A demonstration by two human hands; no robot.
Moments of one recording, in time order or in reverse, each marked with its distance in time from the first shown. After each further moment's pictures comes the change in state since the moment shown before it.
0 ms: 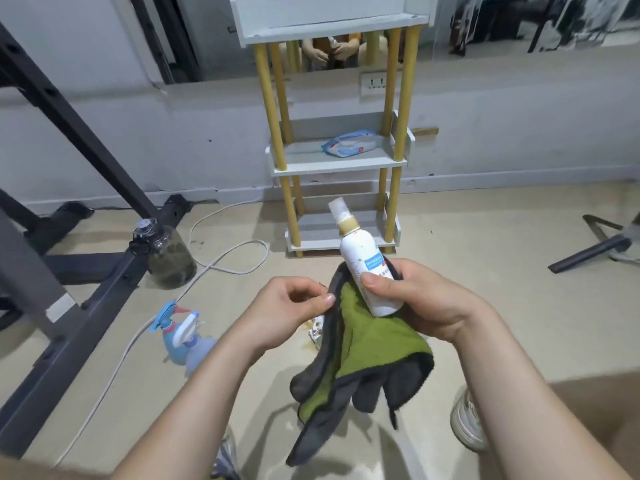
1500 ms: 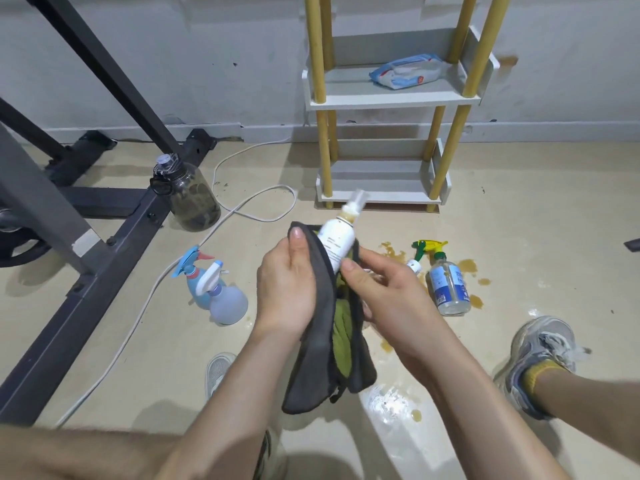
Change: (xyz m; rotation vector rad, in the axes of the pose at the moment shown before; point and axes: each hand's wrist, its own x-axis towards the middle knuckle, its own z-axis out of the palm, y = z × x) left_hand 0.011 -0.037 -0.003 0.131 0.700 -0.112; right_hand 0.056 0.065 0.071 -0.094 0.283 -0.118
